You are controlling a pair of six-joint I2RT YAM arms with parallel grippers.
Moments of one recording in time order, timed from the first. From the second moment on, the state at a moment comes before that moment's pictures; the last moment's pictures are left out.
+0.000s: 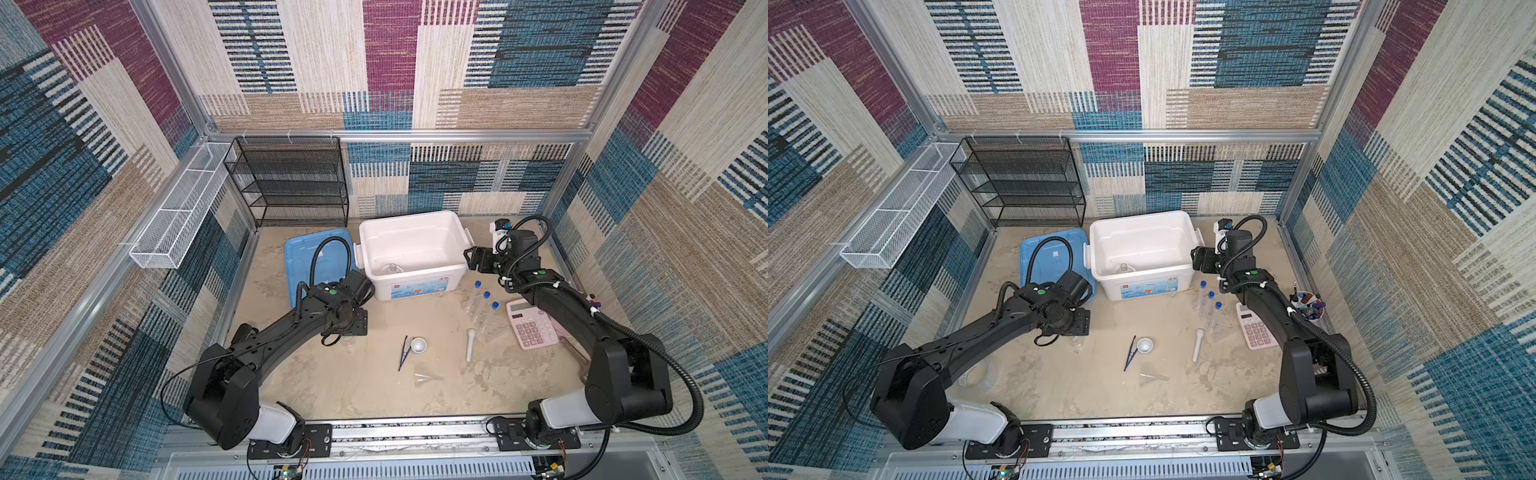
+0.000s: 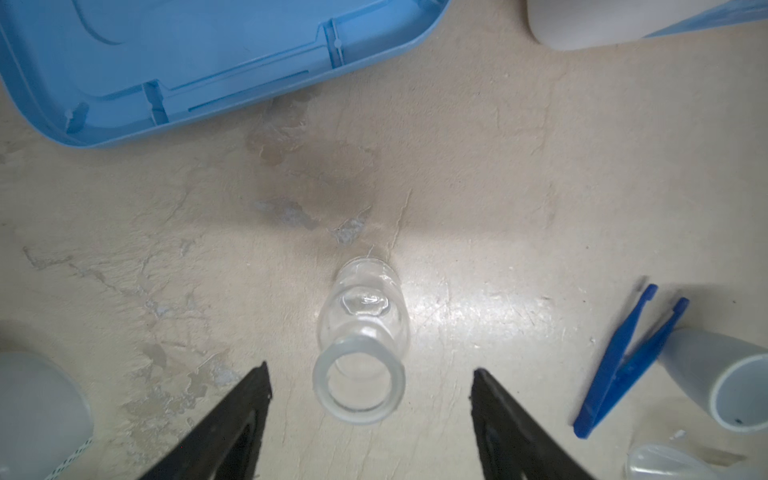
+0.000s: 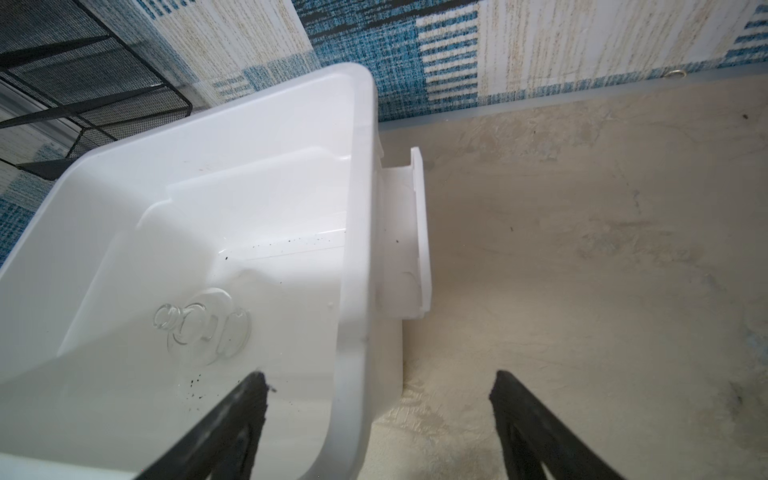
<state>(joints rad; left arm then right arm) -0.58 1.44 1.04 -0.94 -0.18 -0.57 0.14 1.45 1.01 -0.13 -0.20 0.24</state>
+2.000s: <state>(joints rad) -0.56 1.49 1.05 -0.95 -0.18 -0.56 0.14 1.46 1.00 -0.13 -0.18 0.25</state>
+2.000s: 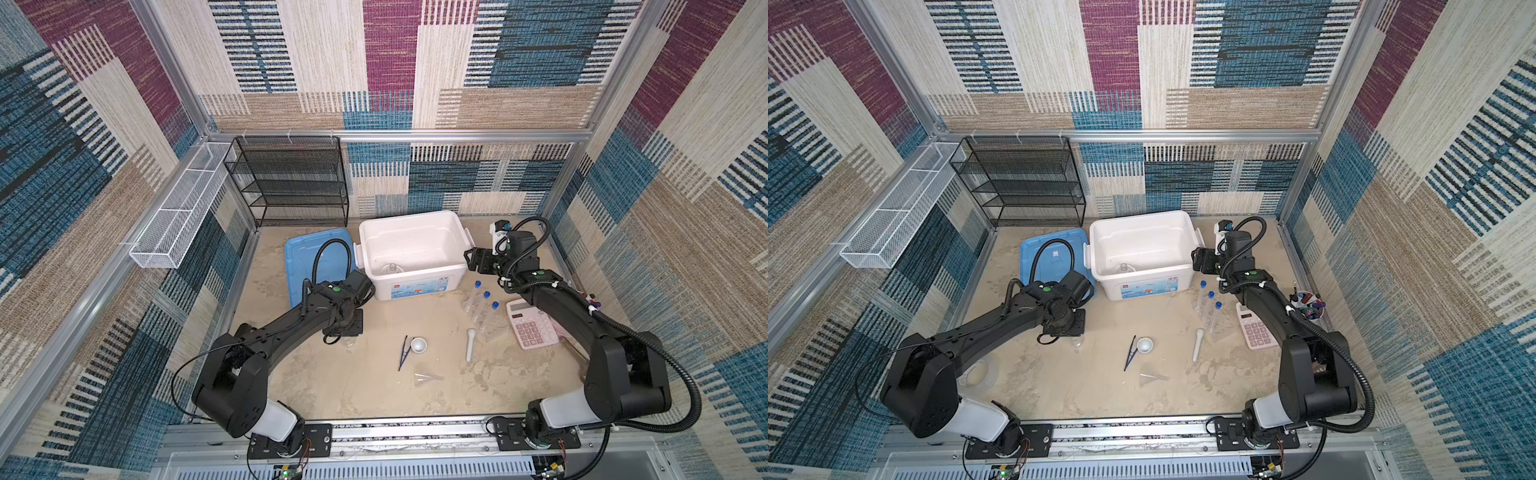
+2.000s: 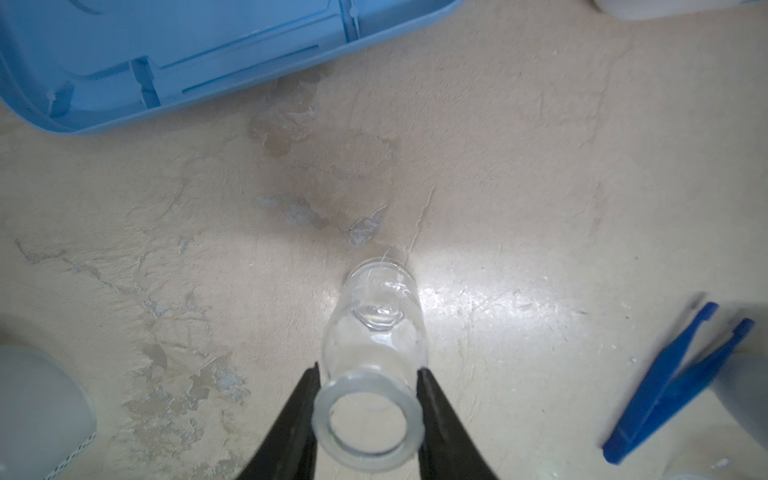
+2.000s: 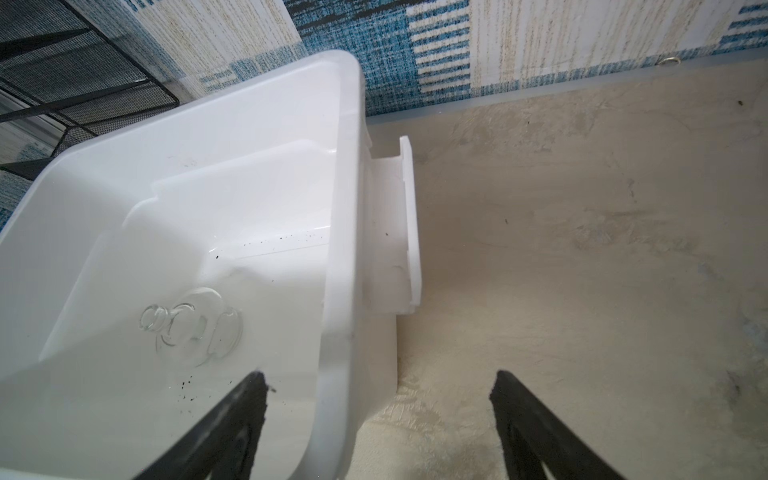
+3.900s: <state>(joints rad) -0.55 1.90 2.14 -1.17 -0.23 -0.20 0.14 1.42 0.98 -0.10 -0.24 0.26</state>
